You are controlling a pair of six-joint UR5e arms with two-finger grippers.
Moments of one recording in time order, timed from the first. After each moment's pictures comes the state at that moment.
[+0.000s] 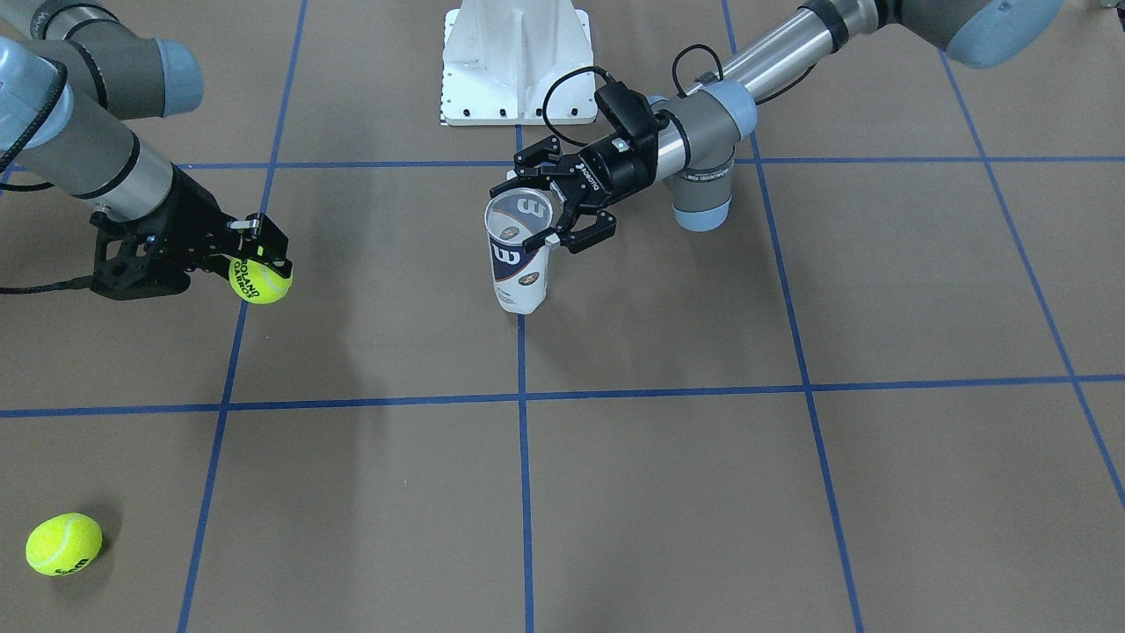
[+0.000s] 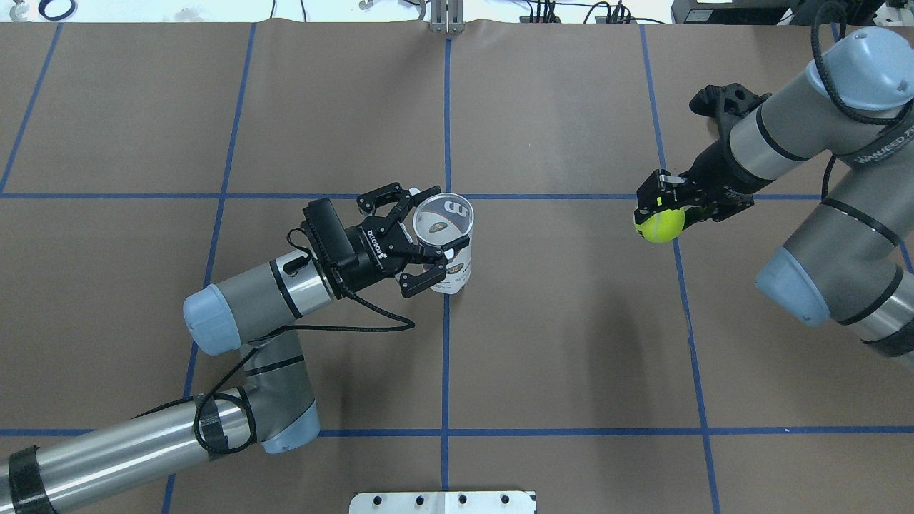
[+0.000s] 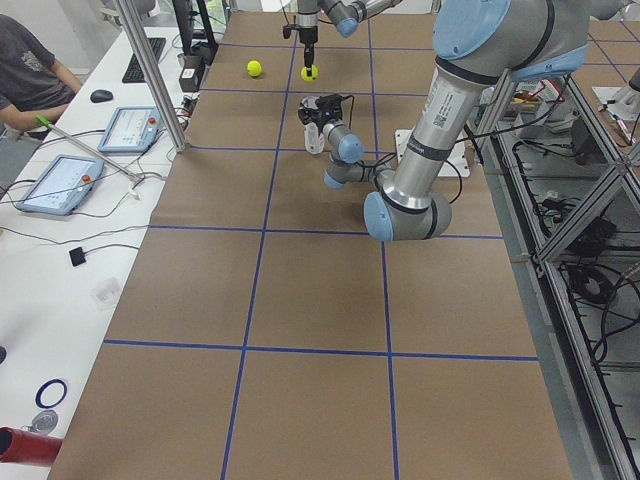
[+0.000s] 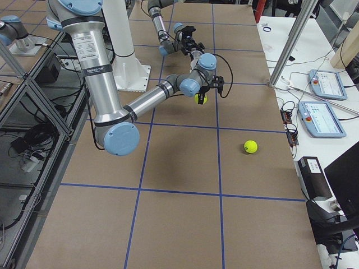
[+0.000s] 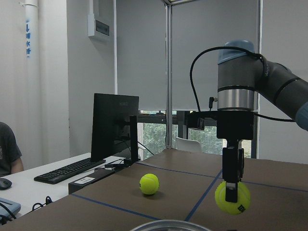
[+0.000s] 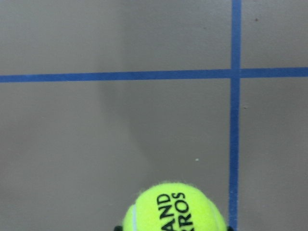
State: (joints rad) left arm -0.41 -2.21 -1.24 -3.49 -1.39 -0.28; right arm 0.90 -1.28 1.85 -1.36 2.31 1.04
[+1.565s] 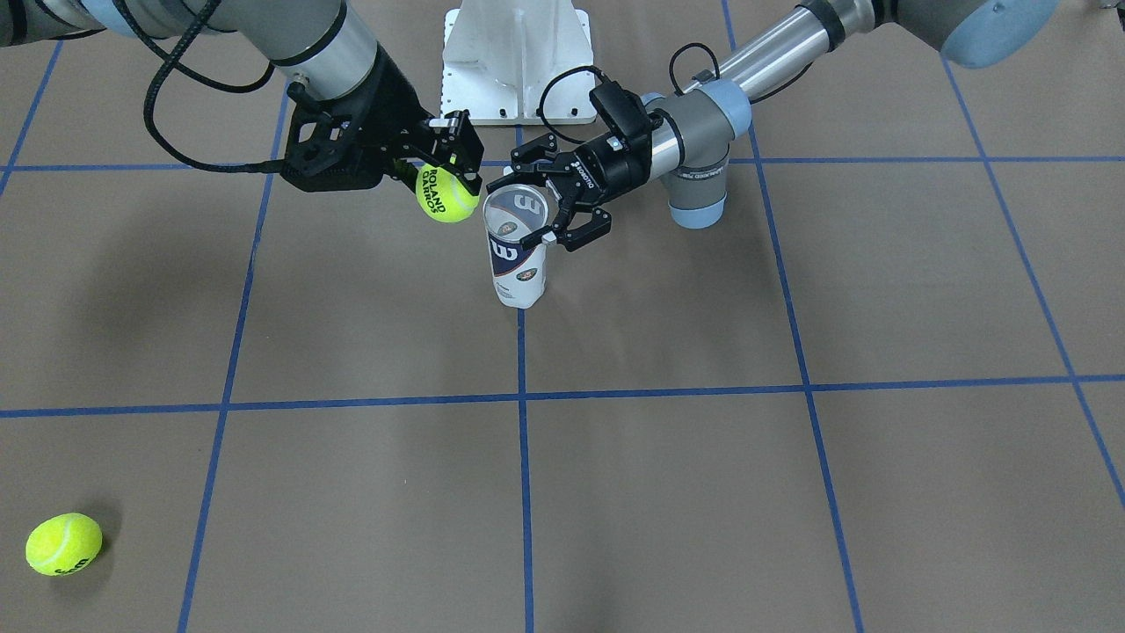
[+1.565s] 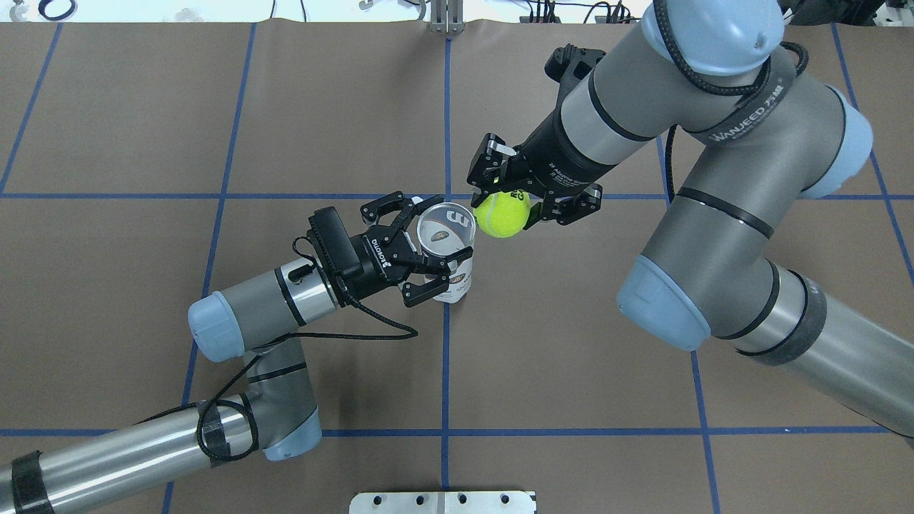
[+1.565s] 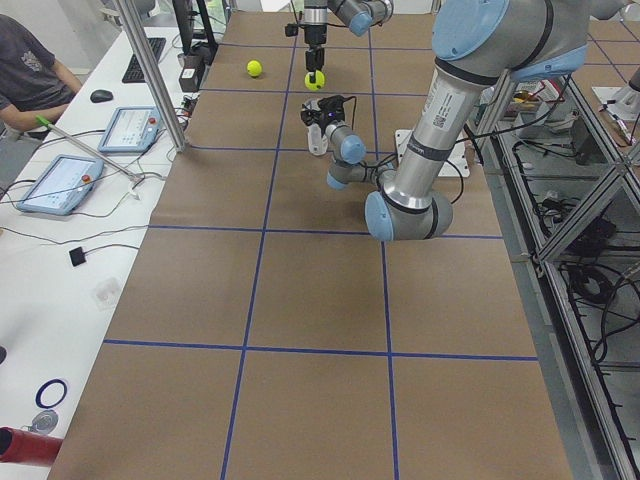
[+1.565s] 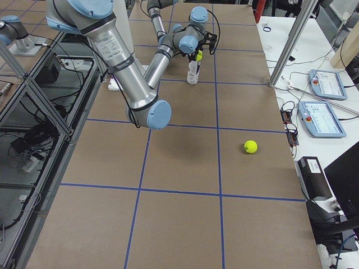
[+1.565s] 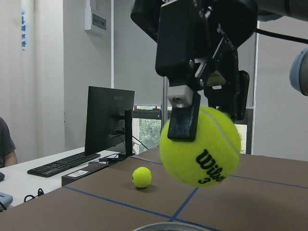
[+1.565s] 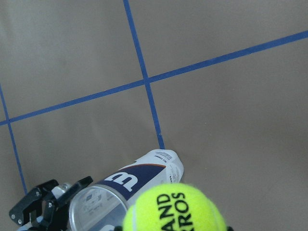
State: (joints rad) left arm -0.39 -2.21 -1.23 -3.49 -1.39 -0.28; right arm 0.73 -0.92 1.92 -1.51 2.22 1.49
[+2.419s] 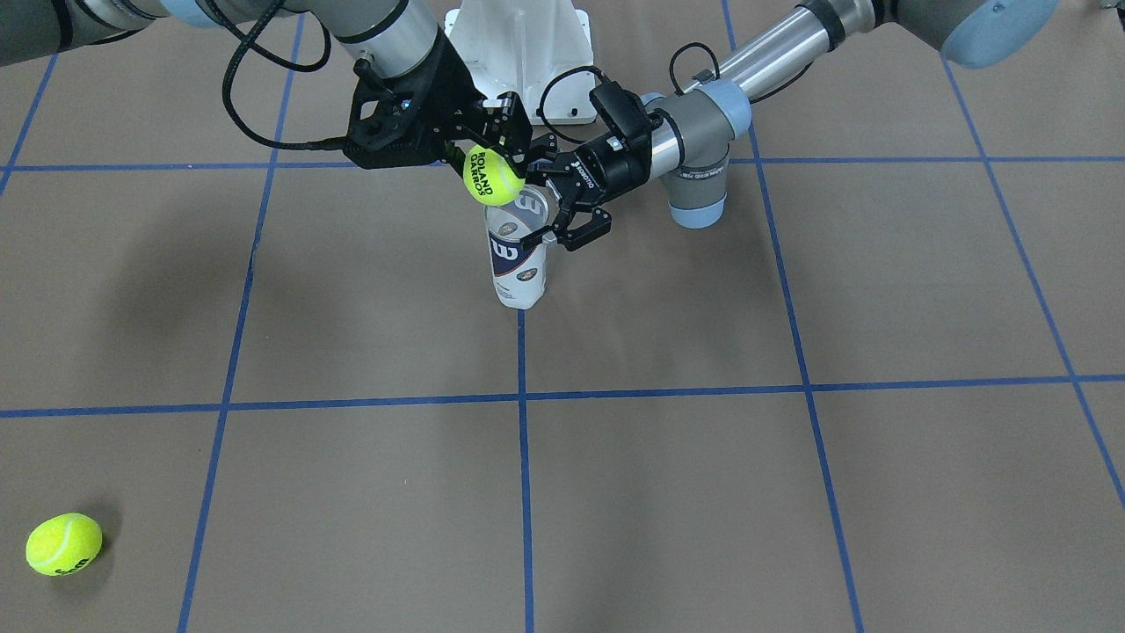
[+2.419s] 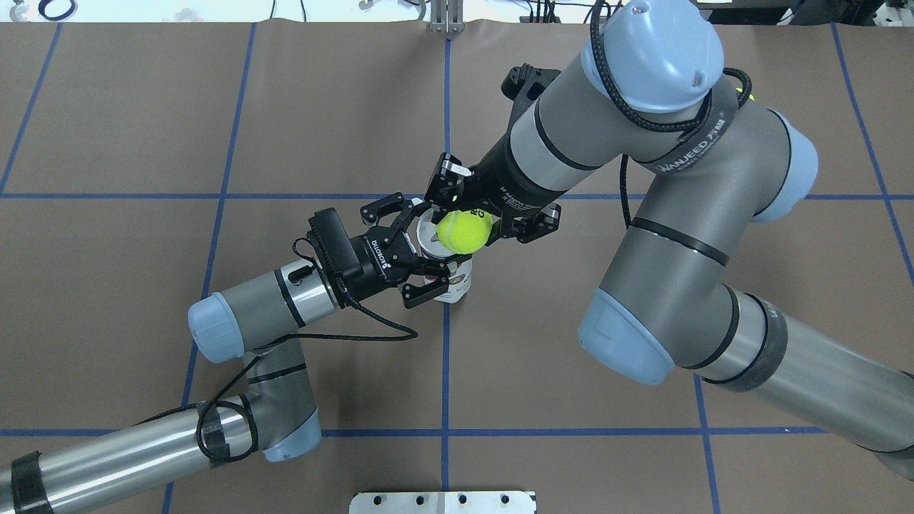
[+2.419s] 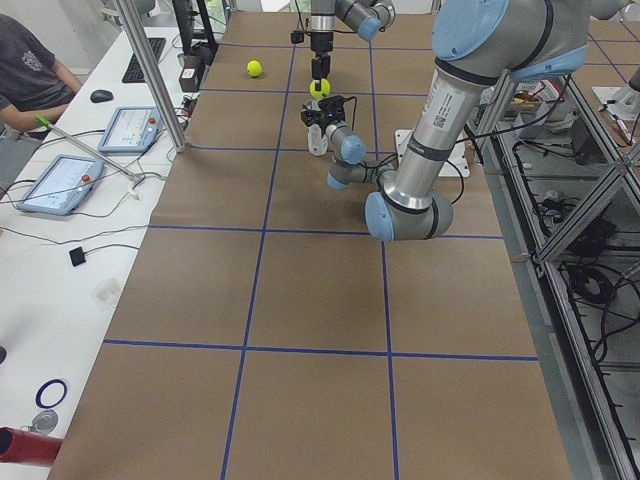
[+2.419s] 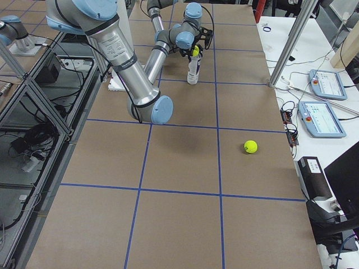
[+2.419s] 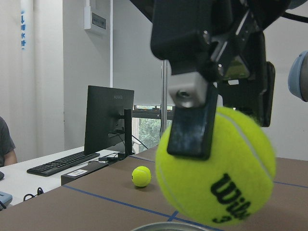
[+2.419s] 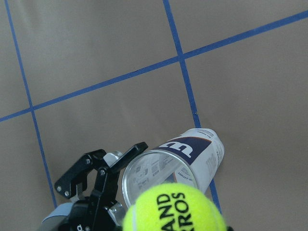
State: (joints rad) left arm -0.39 -2.21 -1.23 -3.49 -1.39 -0.28; right arm 0.66 -0.87 1.90 -1.51 2.14 1.54
